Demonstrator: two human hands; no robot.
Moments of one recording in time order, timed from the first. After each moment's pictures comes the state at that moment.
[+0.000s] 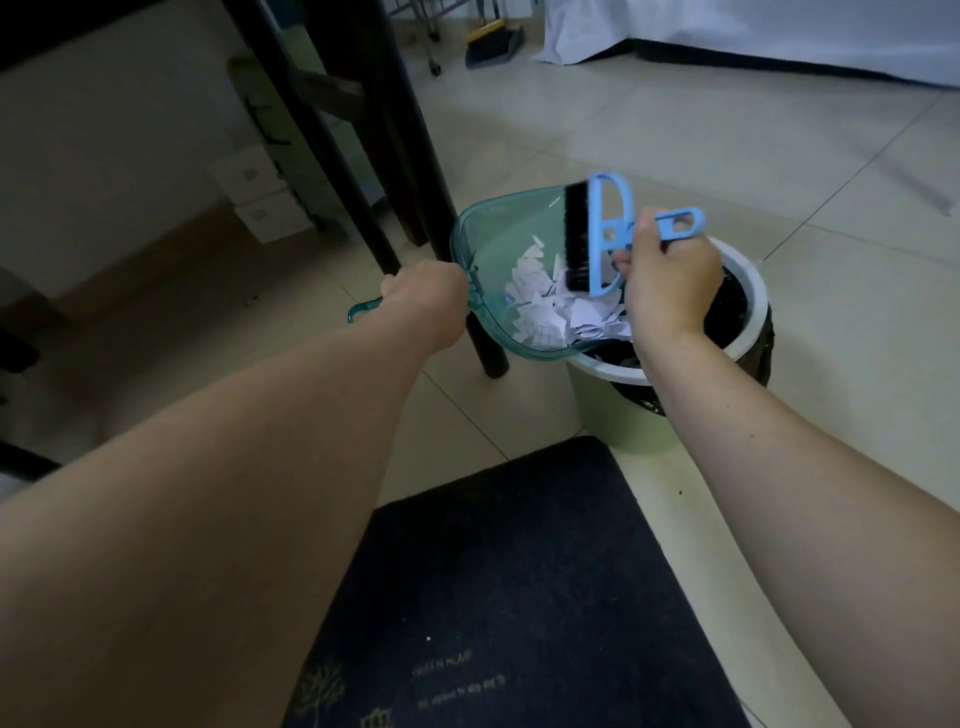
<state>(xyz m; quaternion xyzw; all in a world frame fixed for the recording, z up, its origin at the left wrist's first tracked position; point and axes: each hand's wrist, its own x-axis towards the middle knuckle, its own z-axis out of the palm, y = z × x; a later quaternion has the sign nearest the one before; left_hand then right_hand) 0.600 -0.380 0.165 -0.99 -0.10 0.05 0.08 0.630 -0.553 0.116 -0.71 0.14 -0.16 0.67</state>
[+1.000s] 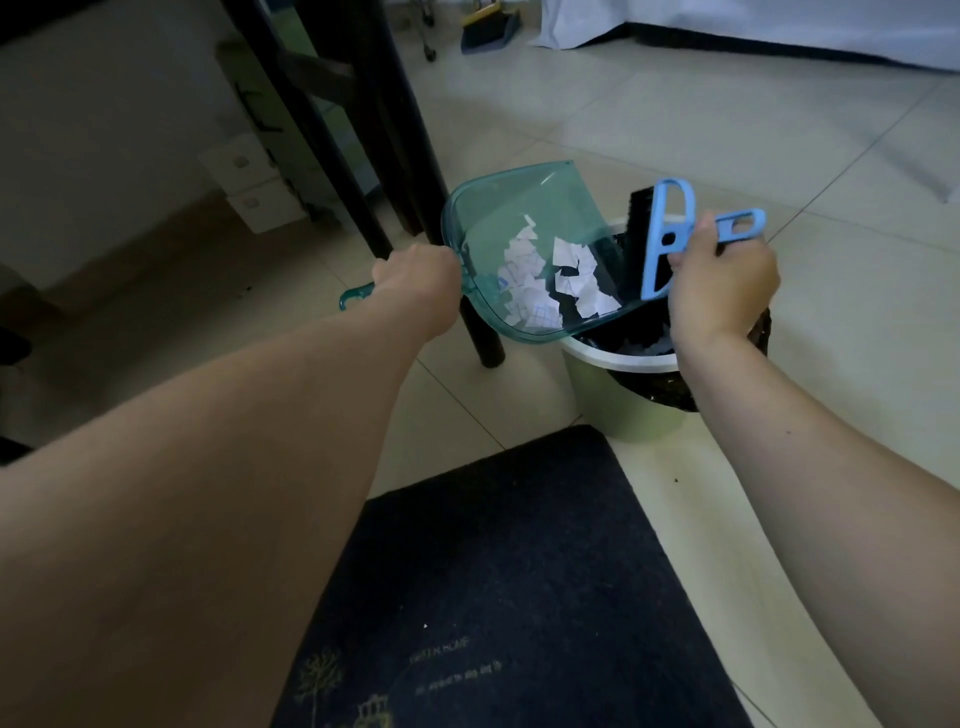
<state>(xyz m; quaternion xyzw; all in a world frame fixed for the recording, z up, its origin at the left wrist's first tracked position) 0.600 -0.382 0.165 -0.99 -0.12 0.03 0.10 0.633 -0.585 0.094 -0.72 0.21 -0.21 0.63</state>
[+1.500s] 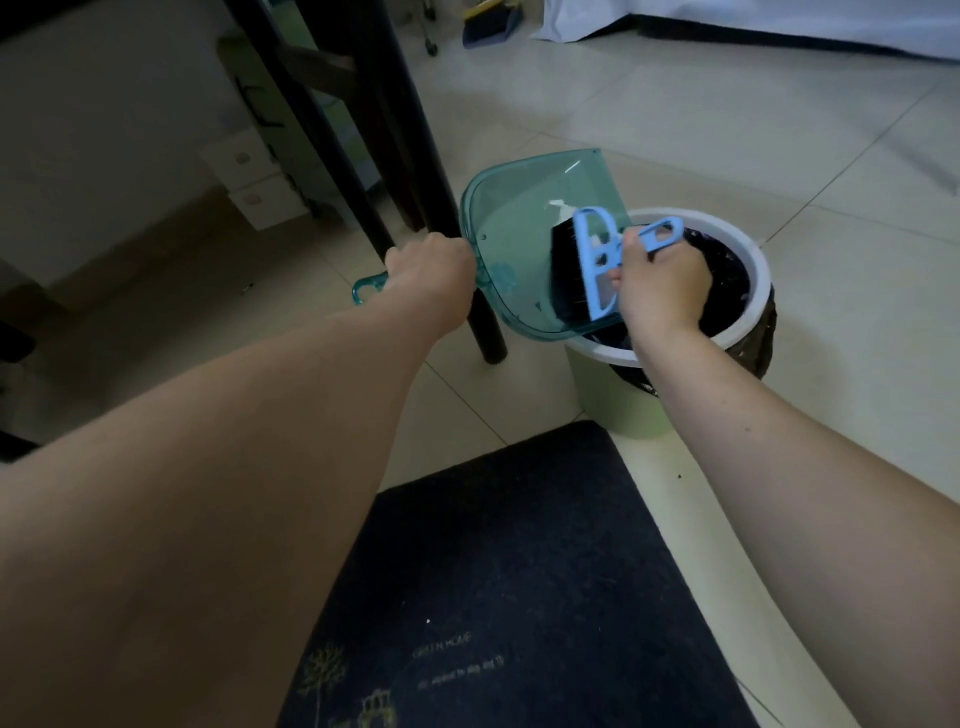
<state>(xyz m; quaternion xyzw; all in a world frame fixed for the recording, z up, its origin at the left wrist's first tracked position) 0.603 -0.386 0.161 -0.99 -0.08 0.00 0.10 0.629 -0.554 0.094 -0.77 0.15 -0.08 0.62</state>
